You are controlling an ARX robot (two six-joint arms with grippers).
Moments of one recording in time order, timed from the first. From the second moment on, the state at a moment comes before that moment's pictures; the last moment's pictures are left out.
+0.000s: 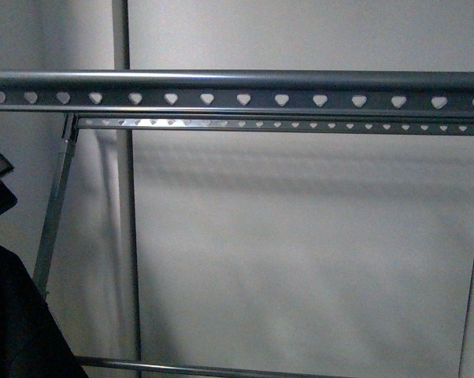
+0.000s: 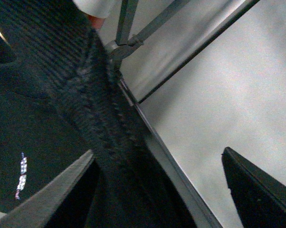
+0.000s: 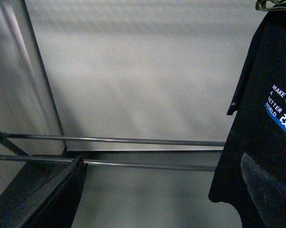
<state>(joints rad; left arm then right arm) 0.01 1.58 1.04 0.14 -0.49 -0.81 0.00 0.00 0.01 0.00 0.00 0.00</state>
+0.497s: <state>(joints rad) 0.05 1.50 0.91 0.13 -0.33 -0.79 0.00 0.00 0.01 0.00 0.00 0.00</state>
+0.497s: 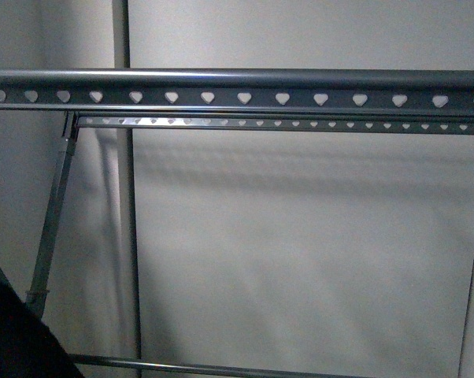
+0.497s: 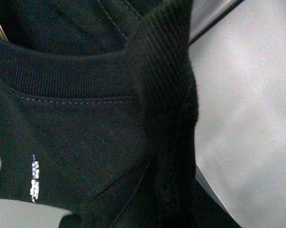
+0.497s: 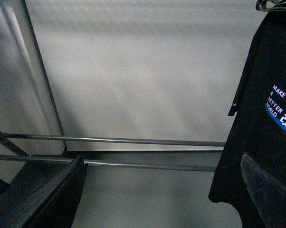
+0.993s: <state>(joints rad) -0.04 1.01 0.69 -0.24 0.48 -0.14 0.00 0.00 0.01 0.00 0.00 0.00</state>
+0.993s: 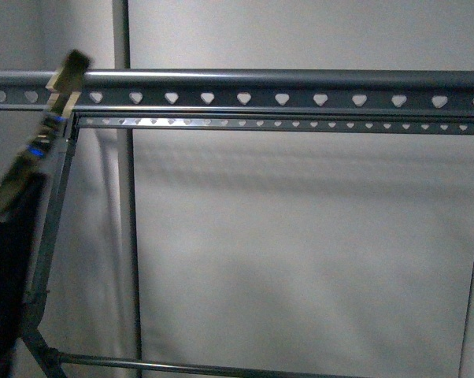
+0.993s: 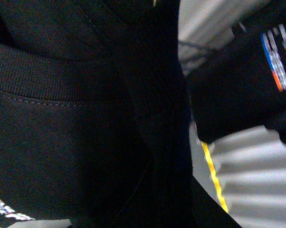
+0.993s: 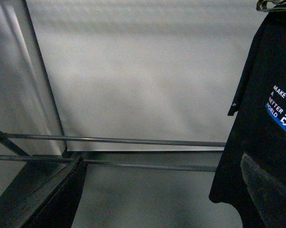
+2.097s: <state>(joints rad) -0.29 1.61 1.30 -0.17 0.56 1.38 -0.02 0.02 0.01 -0.01 -0.05 0.00</state>
